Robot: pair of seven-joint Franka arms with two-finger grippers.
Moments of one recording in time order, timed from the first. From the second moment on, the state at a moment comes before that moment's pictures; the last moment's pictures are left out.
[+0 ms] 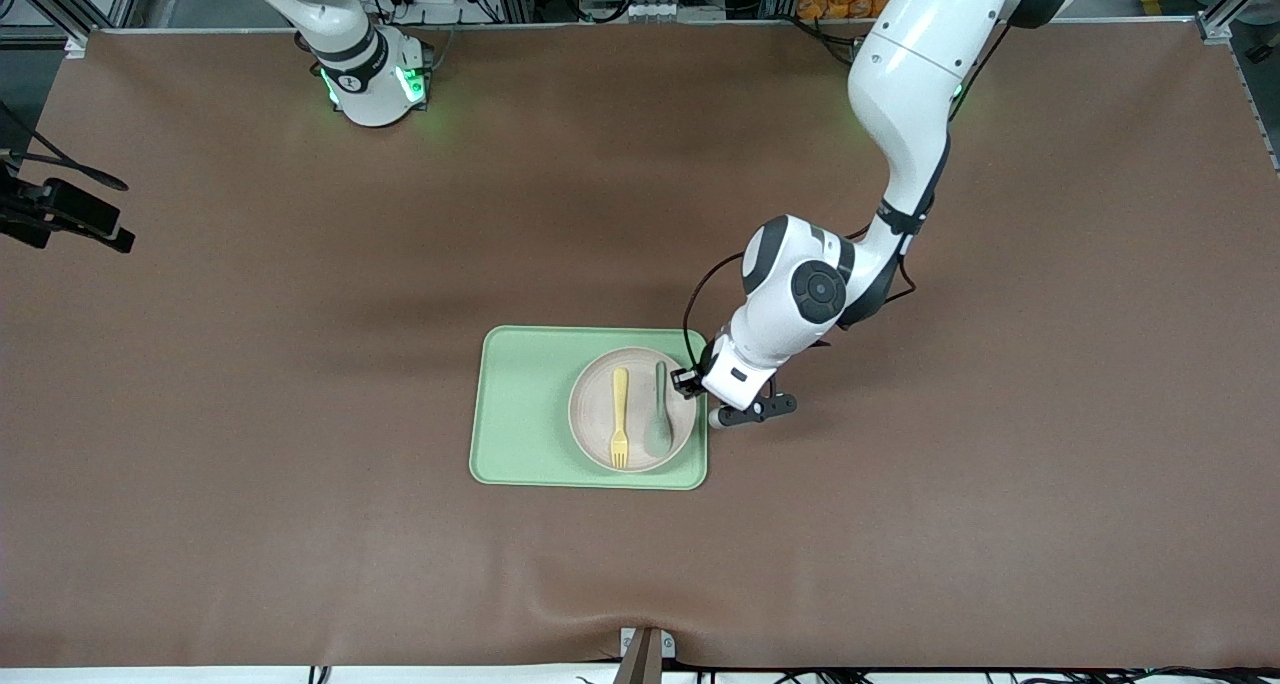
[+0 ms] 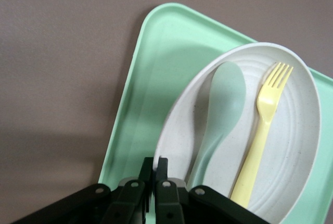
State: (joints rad) left arm -0.56 0.75 -0.06 -1.60 -0.41 2.60 -0.53; right arm -0.10 0.04 0.02 -1.49 0.05 1.52 0.02
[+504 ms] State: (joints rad) left arm -0.56 0.79 -0.06 -1.60 -0.42 2.64 -0.53; right arm -0.10 0.07 0.02 -1.49 0.05 1.52 0.02
